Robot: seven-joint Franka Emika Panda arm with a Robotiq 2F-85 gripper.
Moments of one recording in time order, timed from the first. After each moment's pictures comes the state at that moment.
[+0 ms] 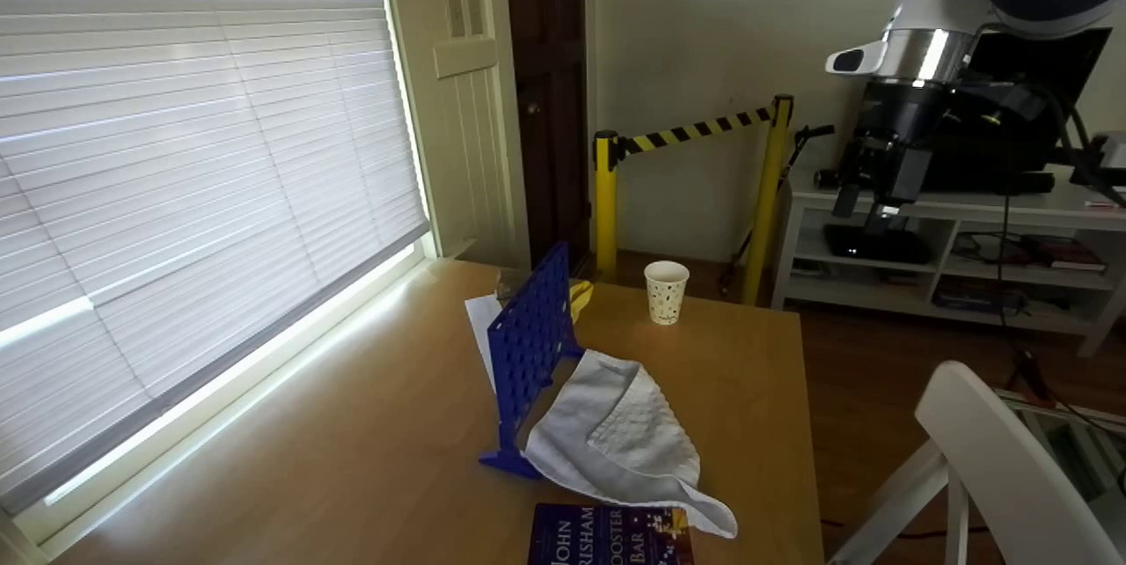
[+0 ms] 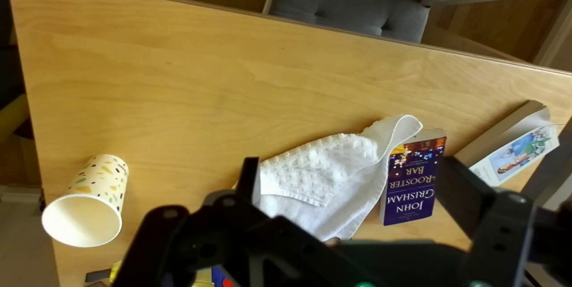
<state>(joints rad) -0.03 -0.71 -0.39 -2.62 -0.03 2.01 -0.60</state>
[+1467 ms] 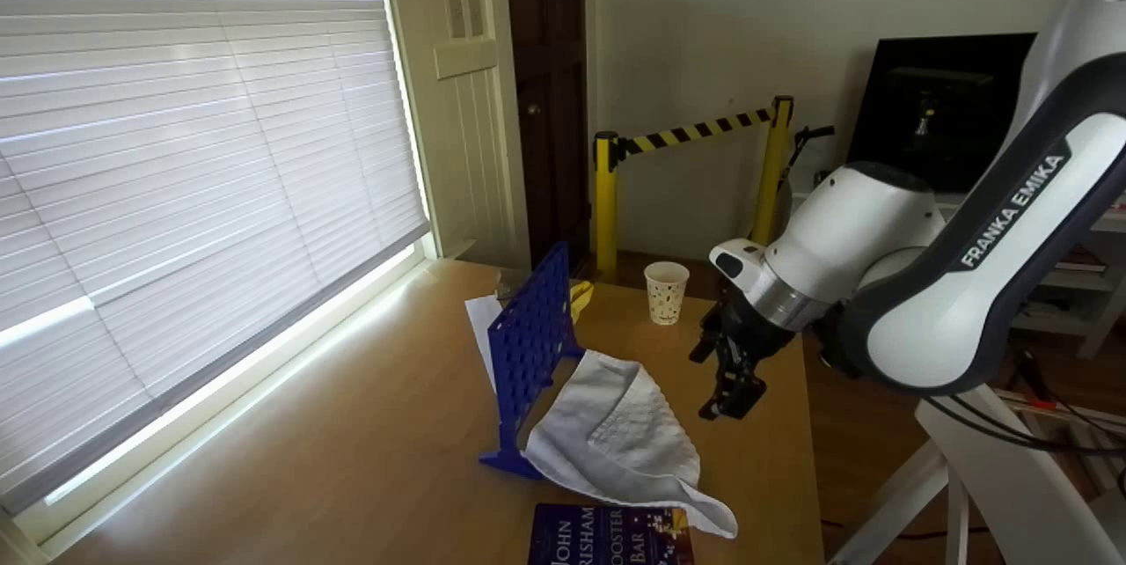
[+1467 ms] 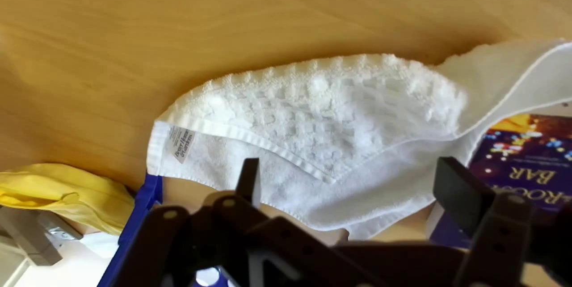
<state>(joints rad) 0.44 0.06 -0.30 -2.77 0.33 3.28 -0.59</state>
